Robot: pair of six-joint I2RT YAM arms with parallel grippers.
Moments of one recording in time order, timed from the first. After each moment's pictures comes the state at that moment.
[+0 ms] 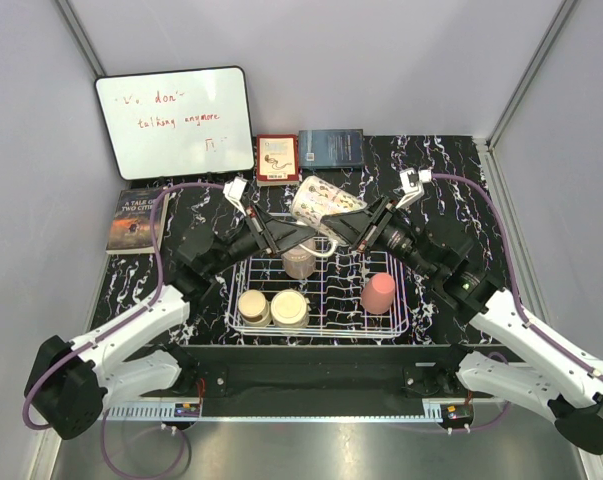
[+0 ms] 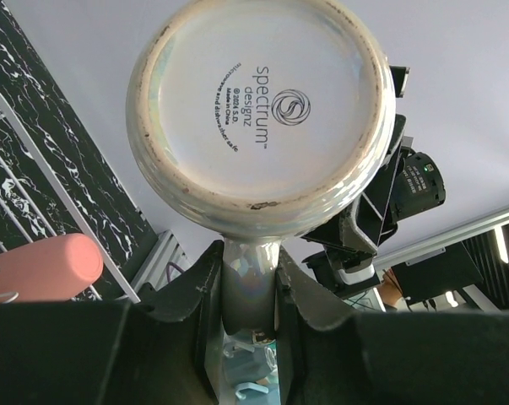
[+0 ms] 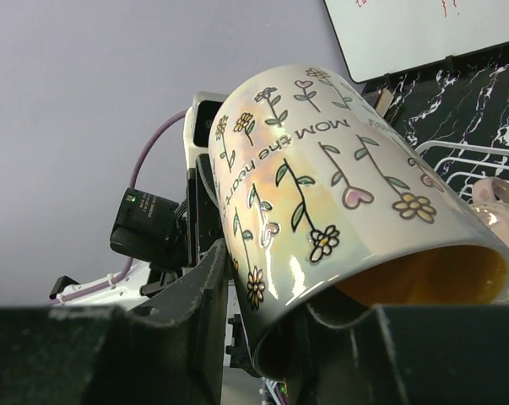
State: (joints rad) left arm -0.65 1.02 0.63 0.62 0.48 -1.27; right arm 0.78 0.90 0.90 0.09 -0.09 0.92
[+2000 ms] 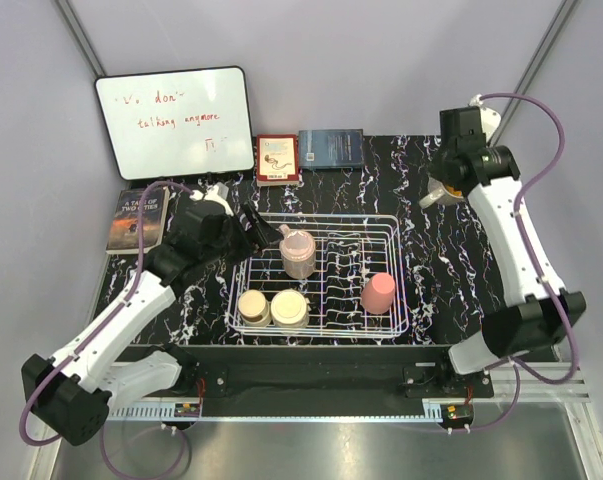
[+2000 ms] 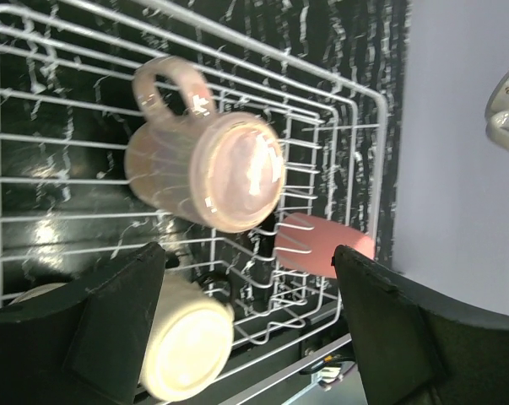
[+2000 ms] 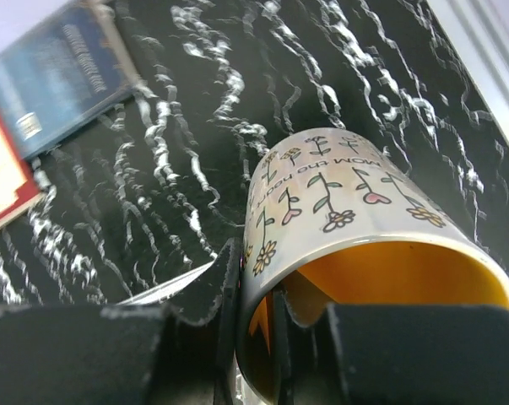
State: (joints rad) left arm -0.53 1.02 0.92 -0.47 0.10 -0.92; right arm 0.23 1.48 1.71 -0.93 0.41 0.56
